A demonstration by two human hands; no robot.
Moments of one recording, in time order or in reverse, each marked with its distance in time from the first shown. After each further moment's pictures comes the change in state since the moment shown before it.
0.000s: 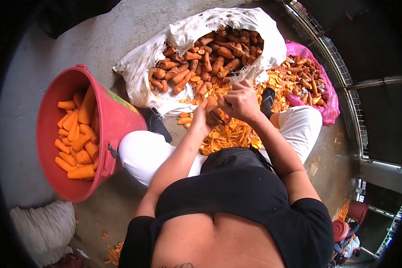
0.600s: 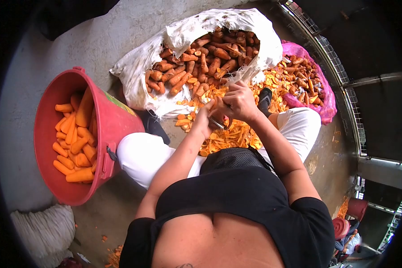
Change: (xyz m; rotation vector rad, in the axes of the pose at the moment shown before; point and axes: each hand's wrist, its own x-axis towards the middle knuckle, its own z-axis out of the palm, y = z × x) left_hand -0.002 -0.008 0.009 -0.004 -0.163 0.002; right_hand -0.001 0.004 -0.003 0.067 -0.051 -0.039
